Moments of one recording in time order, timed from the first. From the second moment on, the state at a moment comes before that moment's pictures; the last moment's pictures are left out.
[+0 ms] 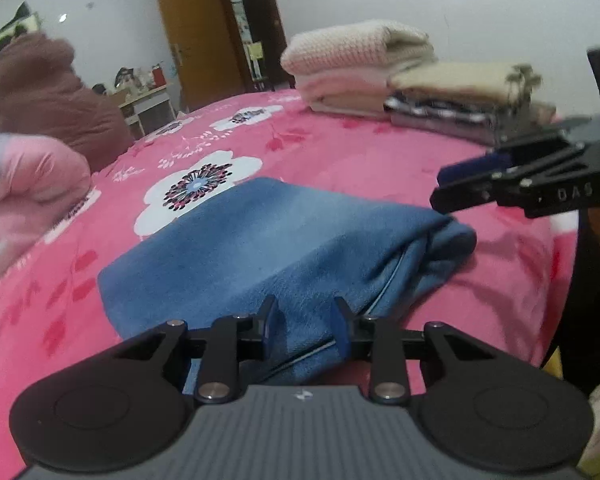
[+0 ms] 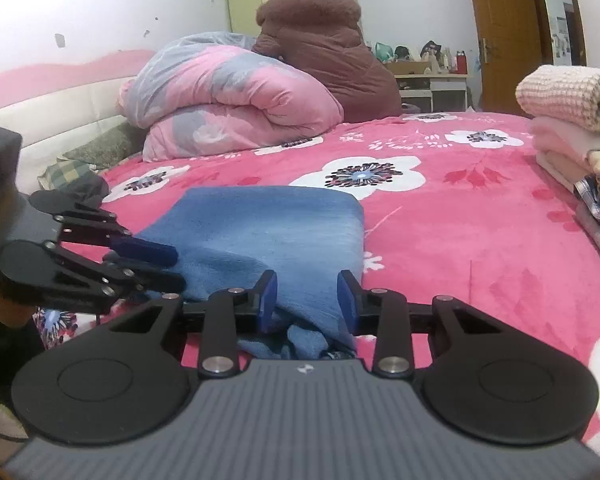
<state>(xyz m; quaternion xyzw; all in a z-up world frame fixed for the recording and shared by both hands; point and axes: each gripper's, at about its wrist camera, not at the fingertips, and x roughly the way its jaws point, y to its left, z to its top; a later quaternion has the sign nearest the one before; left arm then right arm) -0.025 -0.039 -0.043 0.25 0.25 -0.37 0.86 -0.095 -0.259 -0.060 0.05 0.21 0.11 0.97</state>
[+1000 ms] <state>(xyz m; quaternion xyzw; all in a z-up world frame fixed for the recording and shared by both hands) -0.062 -0.002 -0.037 0.29 0.23 -0.39 0.84 -0.055 -0.229 -0.077 0.03 0.25 0.17 0.95</state>
